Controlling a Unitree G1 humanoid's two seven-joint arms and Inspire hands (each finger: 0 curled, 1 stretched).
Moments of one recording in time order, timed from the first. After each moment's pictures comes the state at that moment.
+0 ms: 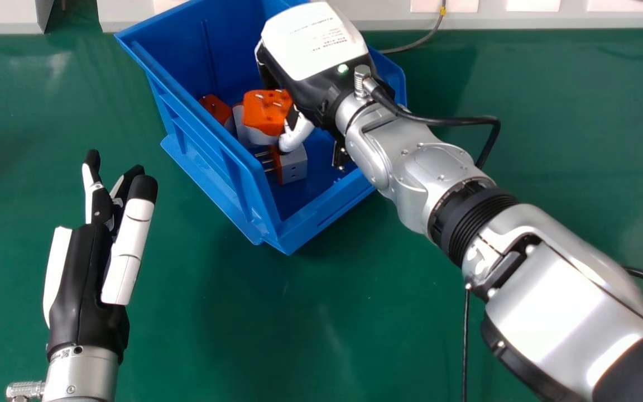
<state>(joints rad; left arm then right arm) 0.29 0.10 0.16 -0.24 -0.01 -0.05 -0.05 -1.20 0.04 0.68 1.28 -0.87 -0.01 -0.27</state>
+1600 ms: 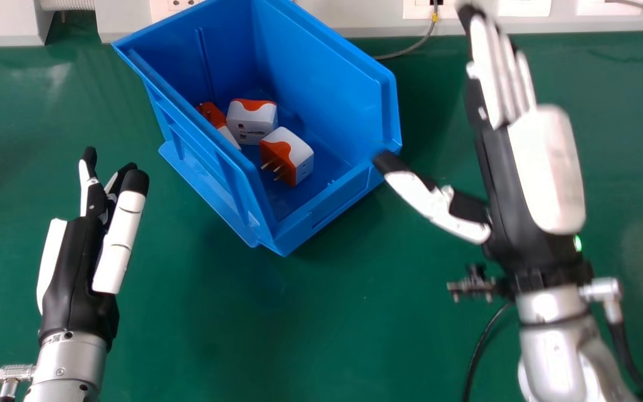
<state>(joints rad) 0.20 0.16 0.22 -0.07 -0.04 -0.09 -0.10 0.03 -0.29 0.24 -0.04 -0.60 -0.29 -0.48</state>
